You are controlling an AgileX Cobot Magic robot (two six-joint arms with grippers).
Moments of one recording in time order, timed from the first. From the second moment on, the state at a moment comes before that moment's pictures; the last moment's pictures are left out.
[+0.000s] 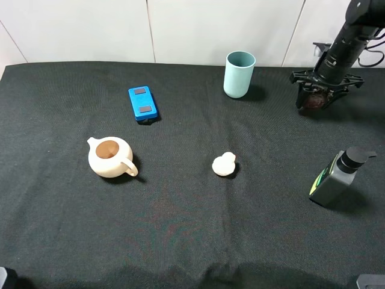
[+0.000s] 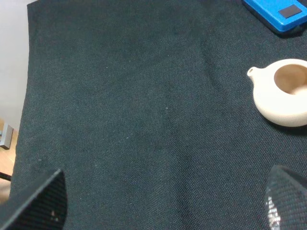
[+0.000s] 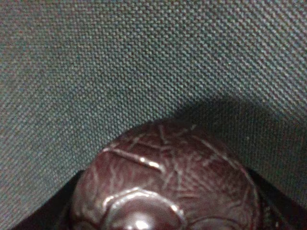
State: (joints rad) left arm -0.01 -0.01 -0.49 0.00 1.06 0.15; right arm -0.01 2.29 -1.70 0.13 1.08 -0.08
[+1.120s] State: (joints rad) left arm -0.01 -0.01 -0.49 0.00 1.06 0.15; right arm 0.06 2.08 -1.67 0.11 1.22 -0.03
